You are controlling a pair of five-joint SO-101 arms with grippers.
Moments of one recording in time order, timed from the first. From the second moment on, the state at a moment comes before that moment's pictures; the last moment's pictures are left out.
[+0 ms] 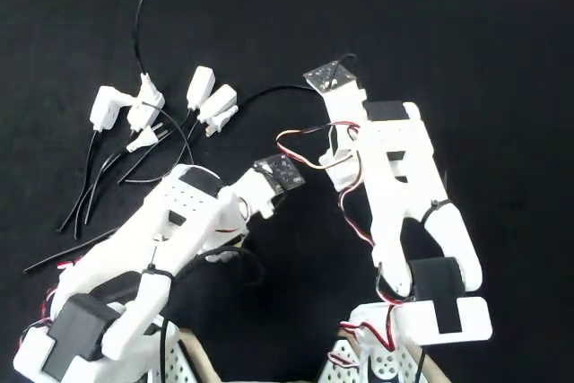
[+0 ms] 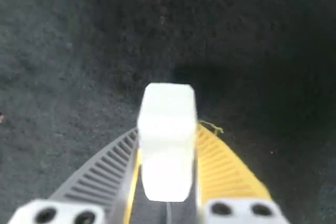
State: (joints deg) left arm 22.4 -16.6 48.0 62.5 -31.5; right arm -5.5 -2.7 25.0 70.6 21.8
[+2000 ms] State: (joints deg) left arm -52.7 -103.8 94.0 67.4 -40.7; right arm -50.8 -2.7 28.9 40.3 32.9
